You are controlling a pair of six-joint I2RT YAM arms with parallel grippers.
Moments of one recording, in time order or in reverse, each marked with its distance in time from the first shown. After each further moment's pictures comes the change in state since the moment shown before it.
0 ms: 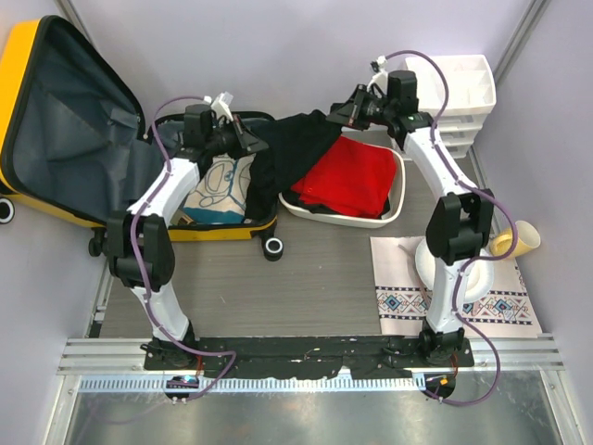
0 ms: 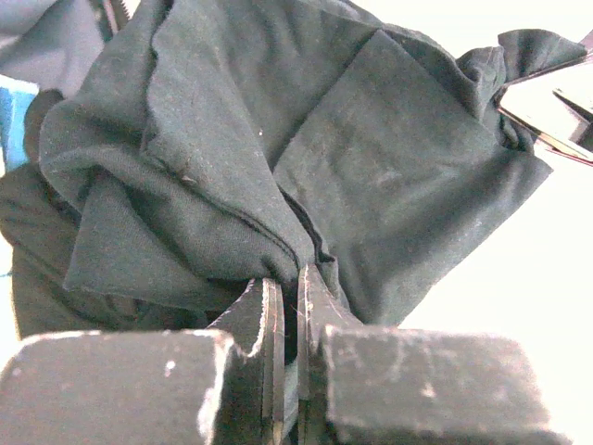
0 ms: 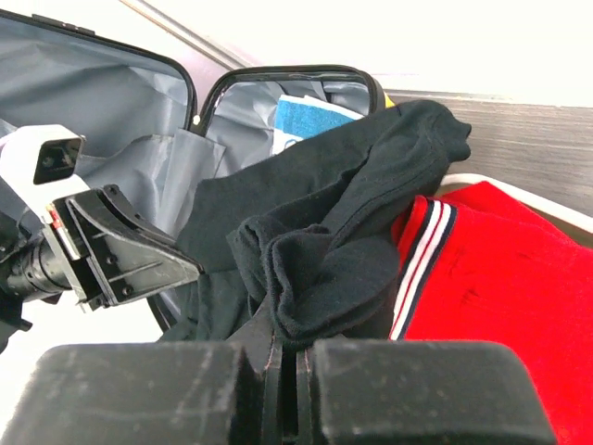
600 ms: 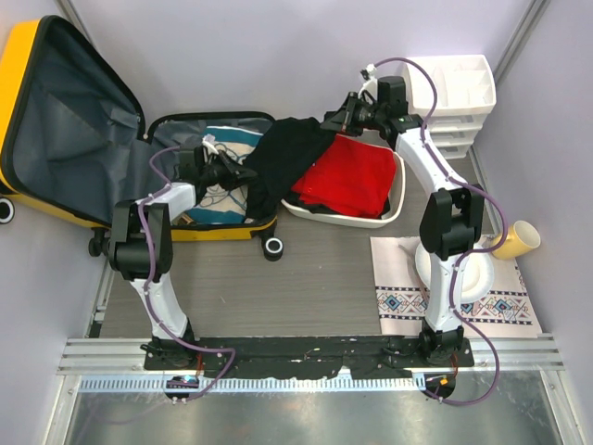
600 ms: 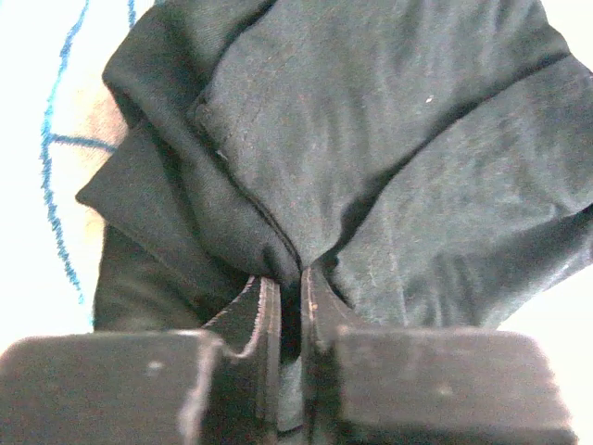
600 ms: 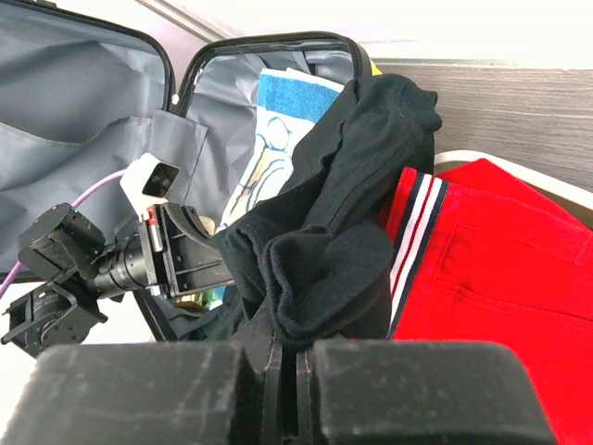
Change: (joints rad) left arm 0.095 0.073 -0.325 0.277 0.031 -0.312; right arm 0.016 0.041 0.000 -0.037 0.006 -0.021
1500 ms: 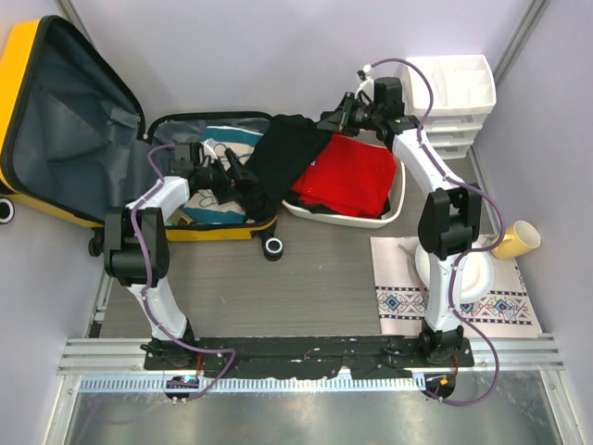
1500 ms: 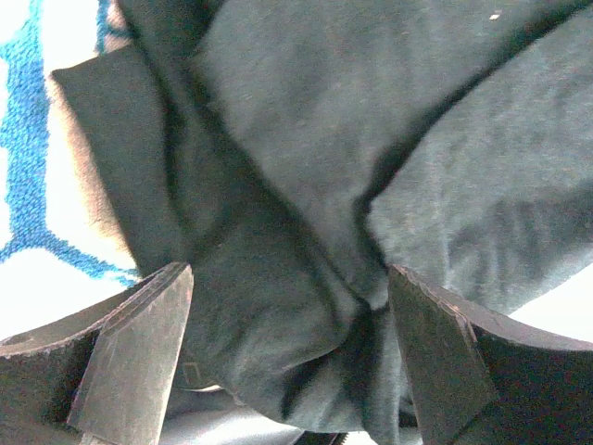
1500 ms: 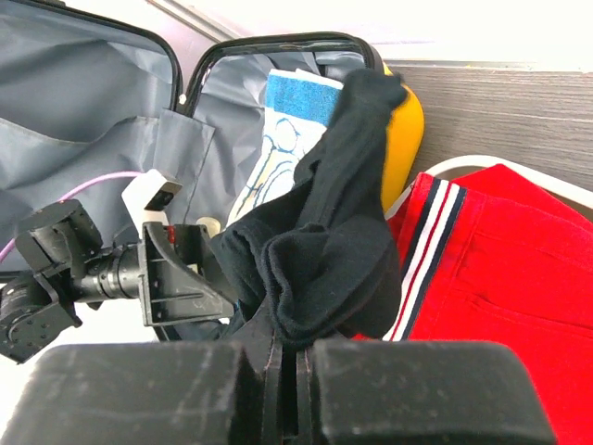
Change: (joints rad) left arm 0.021 -0.048 0.108 -0.402 0.031 0.272; right arm 0.015 0.016 0.003 0.037 0.001 0.019
